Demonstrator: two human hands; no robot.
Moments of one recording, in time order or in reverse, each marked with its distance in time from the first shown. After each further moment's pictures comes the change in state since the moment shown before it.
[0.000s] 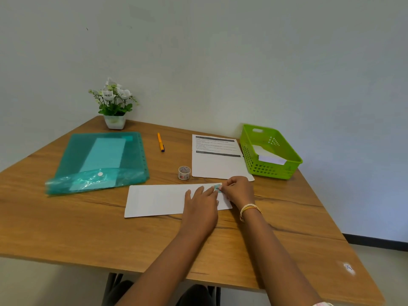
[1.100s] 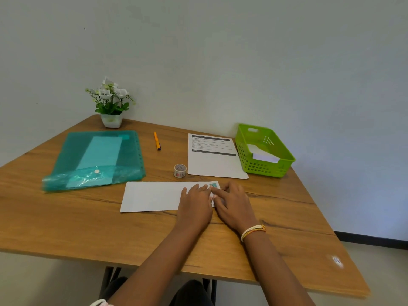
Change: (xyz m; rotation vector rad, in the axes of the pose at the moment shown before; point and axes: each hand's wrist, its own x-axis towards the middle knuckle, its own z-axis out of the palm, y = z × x) left_hand -0.003 0.001 -0.004 -0.035 0.038 -0.018; right_hand -0.045 0.035 -0.008 -0.509 -0.009 -0.539
